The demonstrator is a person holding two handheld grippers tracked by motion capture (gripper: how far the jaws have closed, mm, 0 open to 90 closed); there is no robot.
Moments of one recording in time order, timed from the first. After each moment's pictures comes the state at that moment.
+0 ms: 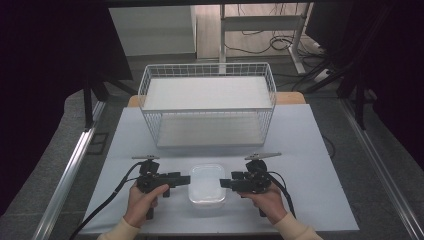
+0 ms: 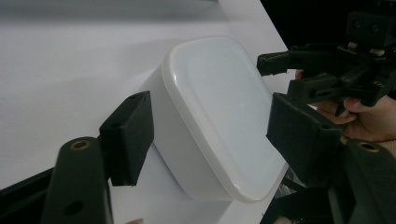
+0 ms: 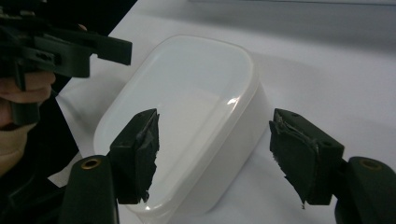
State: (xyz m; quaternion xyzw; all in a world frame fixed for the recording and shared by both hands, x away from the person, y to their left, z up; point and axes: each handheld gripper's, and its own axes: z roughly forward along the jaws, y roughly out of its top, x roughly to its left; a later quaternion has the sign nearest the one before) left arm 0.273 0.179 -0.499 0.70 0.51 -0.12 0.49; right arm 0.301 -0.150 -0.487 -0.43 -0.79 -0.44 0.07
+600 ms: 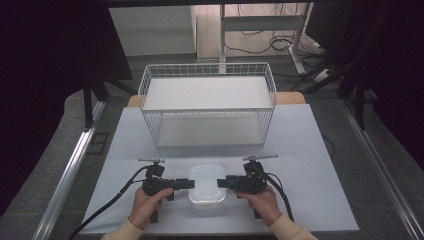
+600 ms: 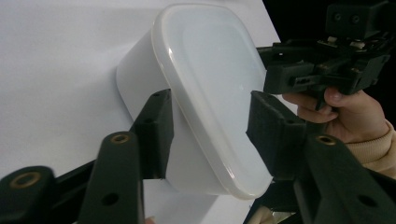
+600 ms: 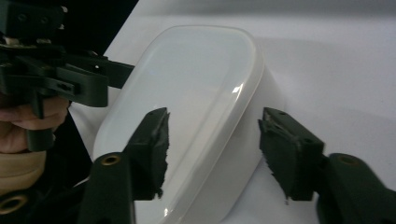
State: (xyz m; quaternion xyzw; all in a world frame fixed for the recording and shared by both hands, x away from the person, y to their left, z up) left arm 0.274 0.171 -0.515 0.69 0.52 -0.17 0.48; right arm 0.305 -0.145 -0.503 -0.46 -0.76 -0.45 0.12
